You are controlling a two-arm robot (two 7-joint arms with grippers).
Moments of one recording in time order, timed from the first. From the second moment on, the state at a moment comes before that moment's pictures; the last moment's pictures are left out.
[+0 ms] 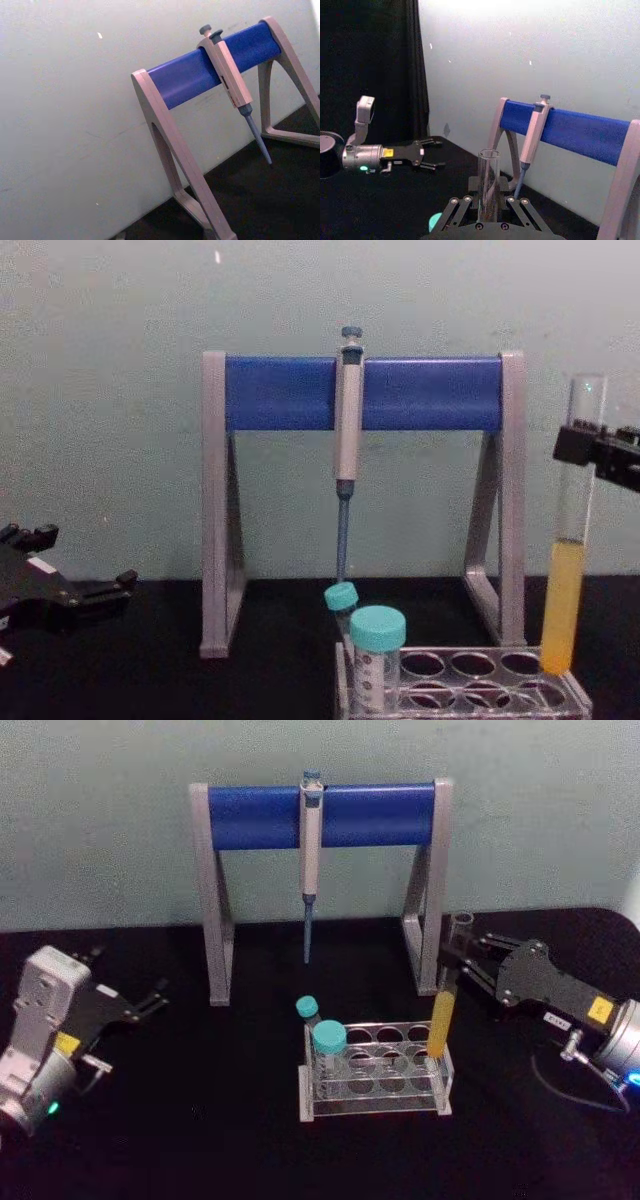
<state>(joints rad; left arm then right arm) -0.20 0.60 0.45 -1.41 -0.25 -0.12 0.03 0.17 0.65 -0.33 -1.59 0.71 -0.13 0.68</state>
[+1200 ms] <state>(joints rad) -0.20 0.60 0.45 -1.41 -0.25 -0.12 0.03 0.22 0.60 -0.37 -1.47 0.68 -0.13 0.71</state>
